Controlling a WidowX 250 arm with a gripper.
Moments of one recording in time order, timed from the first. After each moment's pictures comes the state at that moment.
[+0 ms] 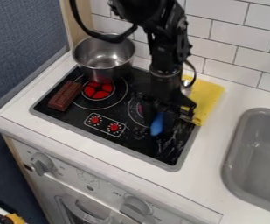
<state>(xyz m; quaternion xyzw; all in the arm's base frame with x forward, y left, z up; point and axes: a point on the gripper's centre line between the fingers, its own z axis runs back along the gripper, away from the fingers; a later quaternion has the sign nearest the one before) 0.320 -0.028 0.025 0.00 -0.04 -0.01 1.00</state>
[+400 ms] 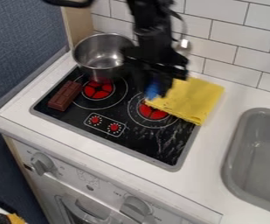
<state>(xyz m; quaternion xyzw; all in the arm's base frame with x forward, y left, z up) 0.318 0.001 0.083 -0.05 -0.11 0.00 0.99</state>
